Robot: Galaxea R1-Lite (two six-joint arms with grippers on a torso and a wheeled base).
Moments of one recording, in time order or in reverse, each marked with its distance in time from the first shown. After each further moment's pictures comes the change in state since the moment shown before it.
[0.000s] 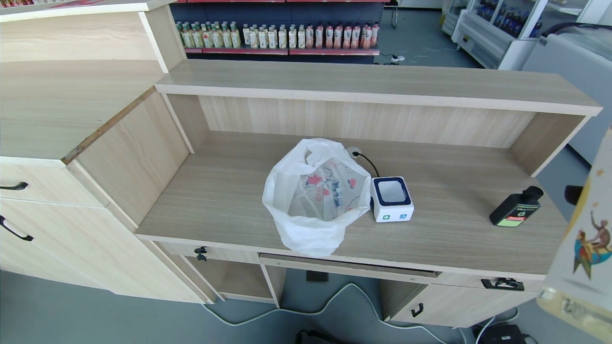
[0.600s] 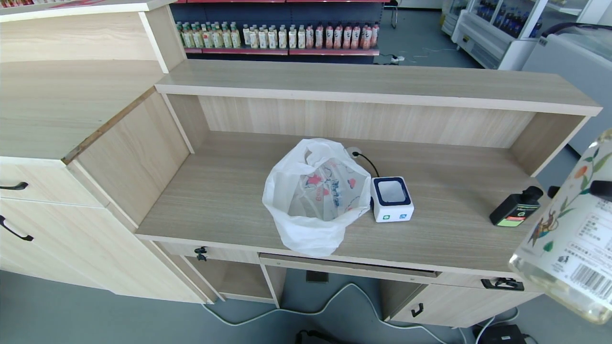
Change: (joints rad) left arm 0.000 0.000 0.000 0.000 0.000 0.000; right arm -0.194 -0.001 0.036 0.148 -0.106 -0.284
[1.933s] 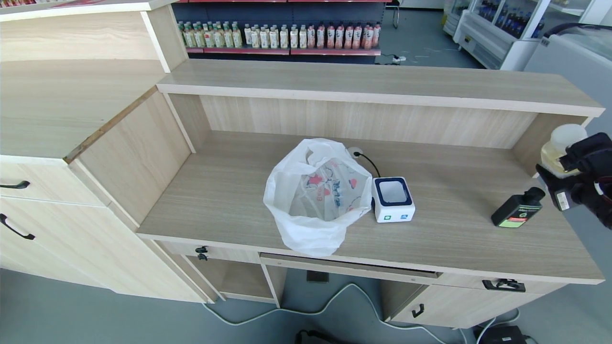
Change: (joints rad) left arm 0.000 0.000 0.000 0.000 0.000 0.000; right arm -0.198 0.657 0.093 -0.816 -0.951 -1.280
